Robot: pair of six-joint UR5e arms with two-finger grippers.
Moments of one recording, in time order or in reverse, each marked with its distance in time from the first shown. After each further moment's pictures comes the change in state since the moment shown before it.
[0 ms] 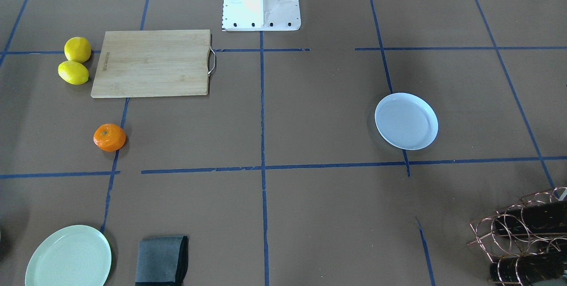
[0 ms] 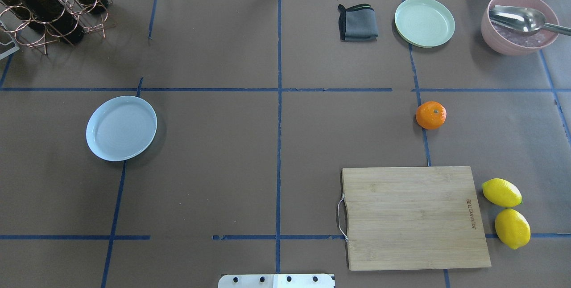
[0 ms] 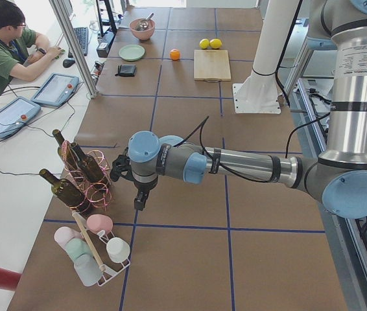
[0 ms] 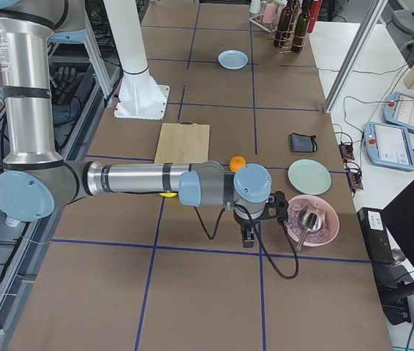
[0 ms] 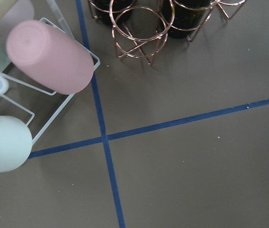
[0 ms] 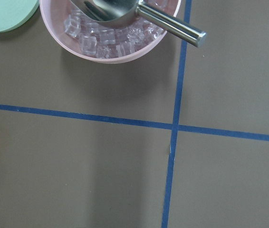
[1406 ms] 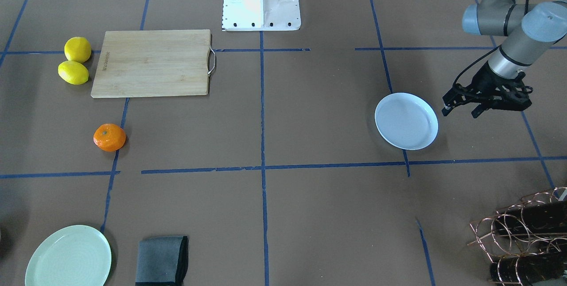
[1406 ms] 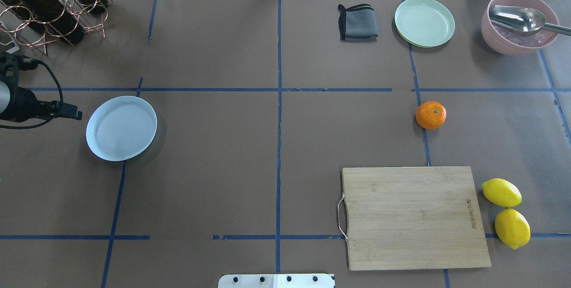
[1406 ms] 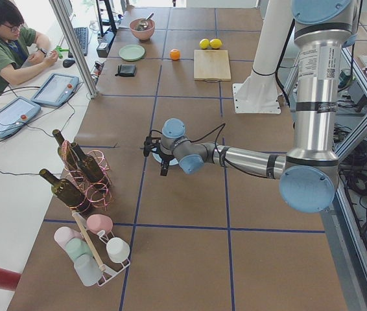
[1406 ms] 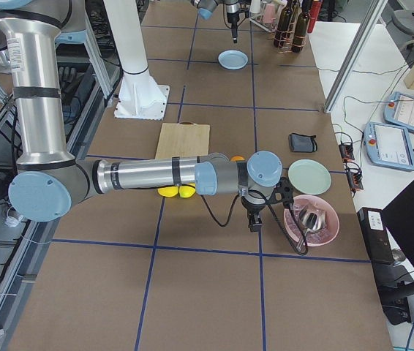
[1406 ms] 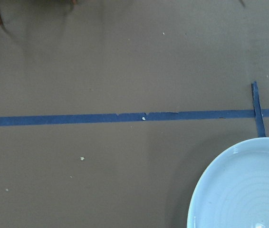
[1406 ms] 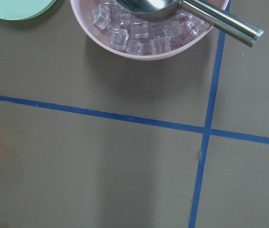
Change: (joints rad) left arm 0.578 0.039 0.011 -0.590 0.383 -0.958; right arm -0.075 0.014 0.006 0.006 0.005 0.034
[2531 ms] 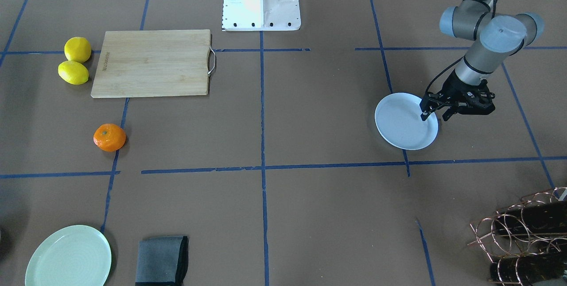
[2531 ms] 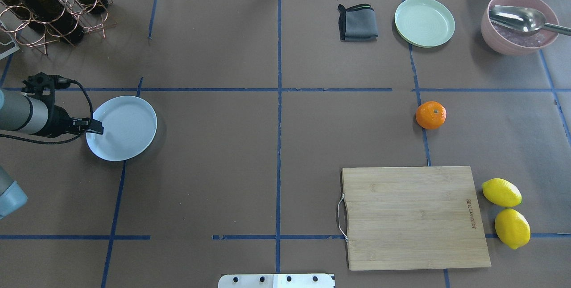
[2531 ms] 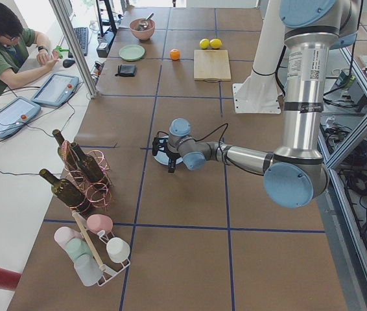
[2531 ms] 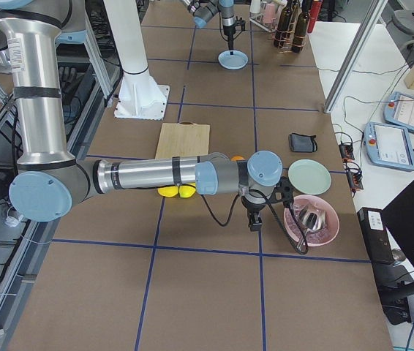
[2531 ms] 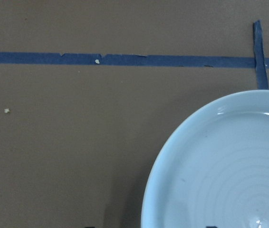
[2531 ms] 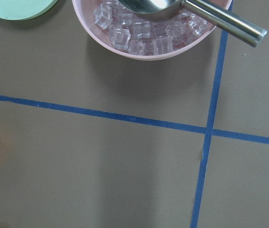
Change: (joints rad) left arm 0.109 -0.033 0.040 0.000 0.101 -0.080; right arm -0.005 0.001 0.000 0.000 0.001 0.004
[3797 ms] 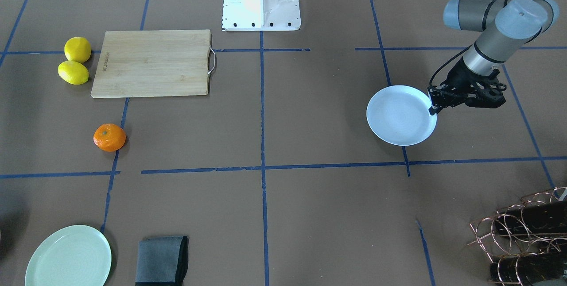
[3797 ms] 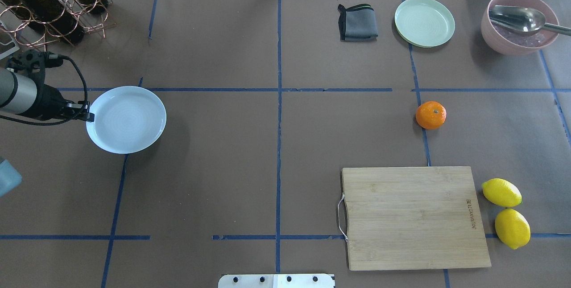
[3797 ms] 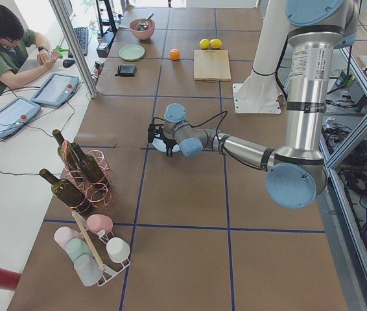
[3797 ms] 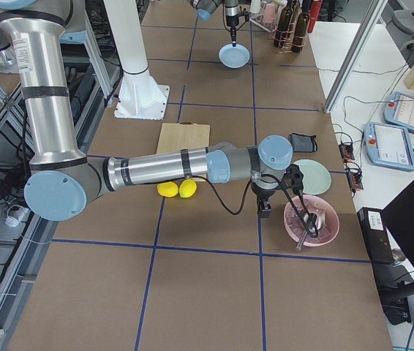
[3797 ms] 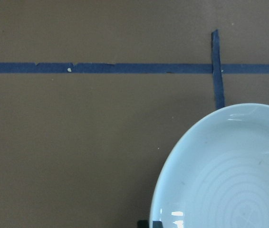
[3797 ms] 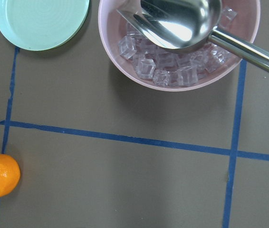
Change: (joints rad) left arm -0.106 -0.050 -0.150 0.180 -0.153 0.012; right arm -0.039 0.070 0.007 0.000 0.006 0.126
